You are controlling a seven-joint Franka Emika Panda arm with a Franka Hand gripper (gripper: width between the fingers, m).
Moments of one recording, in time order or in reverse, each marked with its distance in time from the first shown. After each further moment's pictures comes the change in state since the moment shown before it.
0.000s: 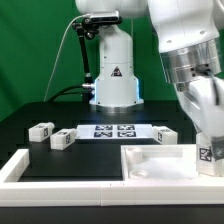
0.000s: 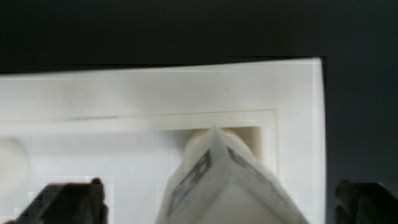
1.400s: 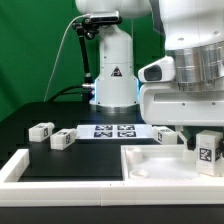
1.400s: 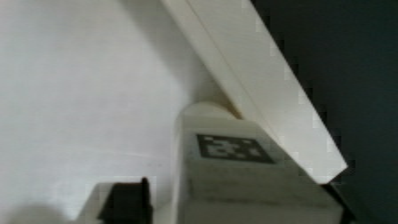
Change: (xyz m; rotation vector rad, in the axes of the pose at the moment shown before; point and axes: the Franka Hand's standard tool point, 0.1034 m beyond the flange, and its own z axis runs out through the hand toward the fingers) arm 0.006 -0.001 0.000 -0.082 0.044 -0.871
